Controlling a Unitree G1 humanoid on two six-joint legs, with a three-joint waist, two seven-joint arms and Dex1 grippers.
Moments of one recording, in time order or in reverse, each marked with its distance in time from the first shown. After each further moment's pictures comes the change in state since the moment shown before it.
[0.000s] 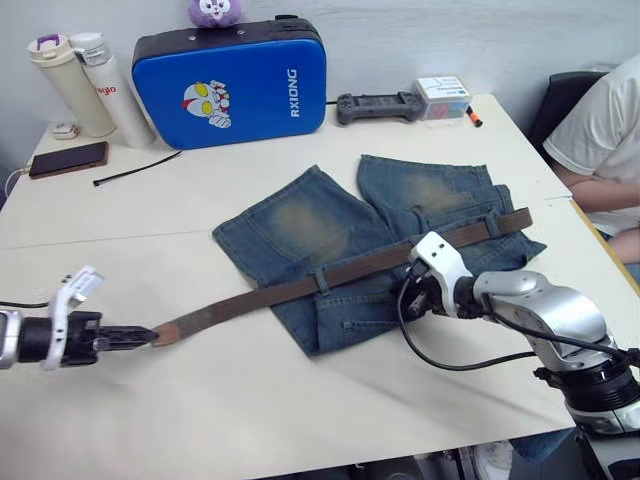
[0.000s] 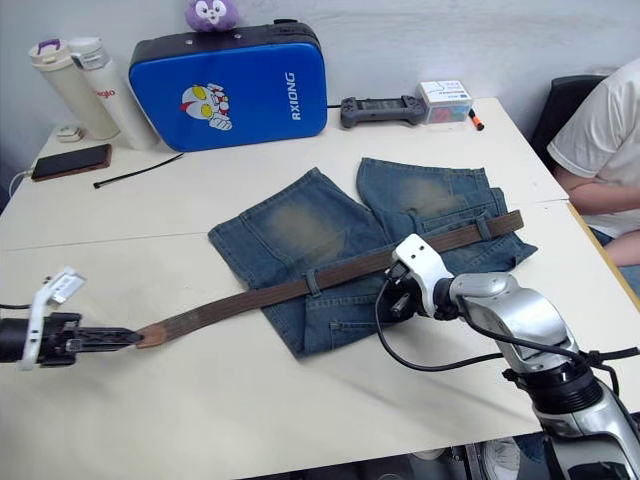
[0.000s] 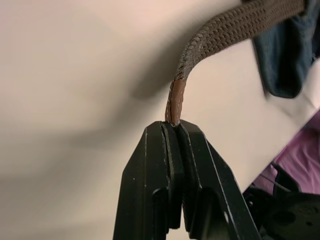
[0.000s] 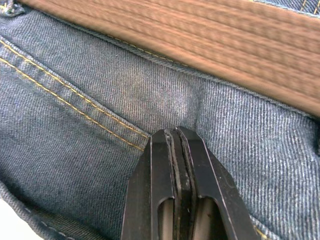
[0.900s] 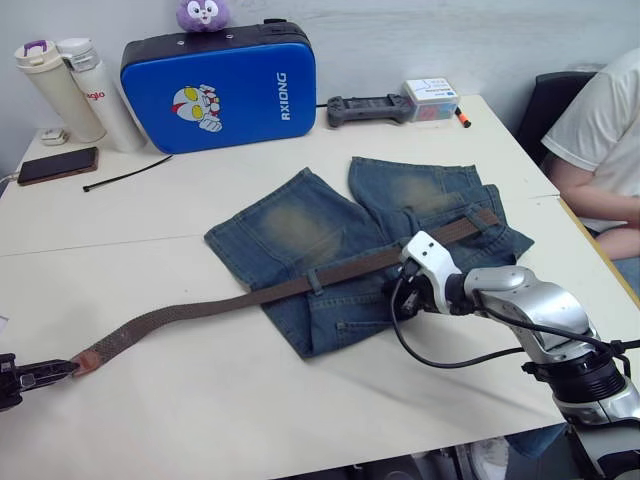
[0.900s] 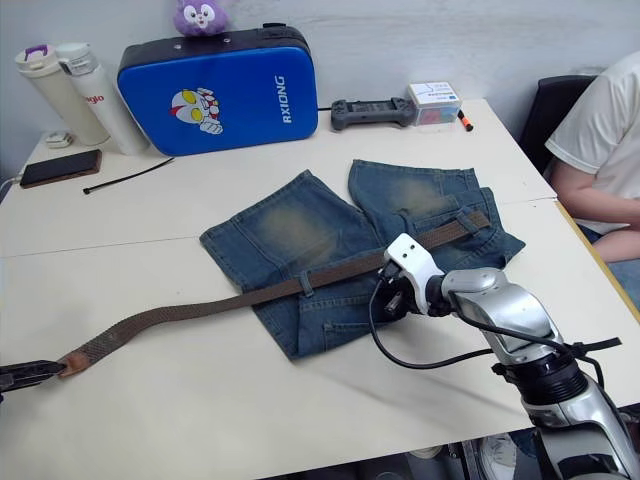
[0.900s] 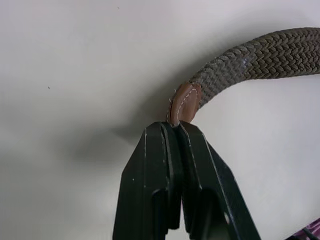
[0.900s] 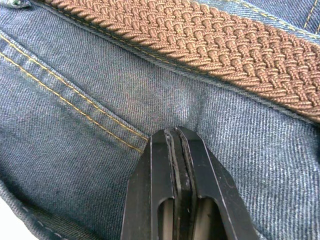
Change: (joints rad) left arm 0.285 -0.044 0.269 0.155 0.238 -0.162 -0.076; right arm -0.029 0.040 0.028 0.056 -0.059 -0.043 0.064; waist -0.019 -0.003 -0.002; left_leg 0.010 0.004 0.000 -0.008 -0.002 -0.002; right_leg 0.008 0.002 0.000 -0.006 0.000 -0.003
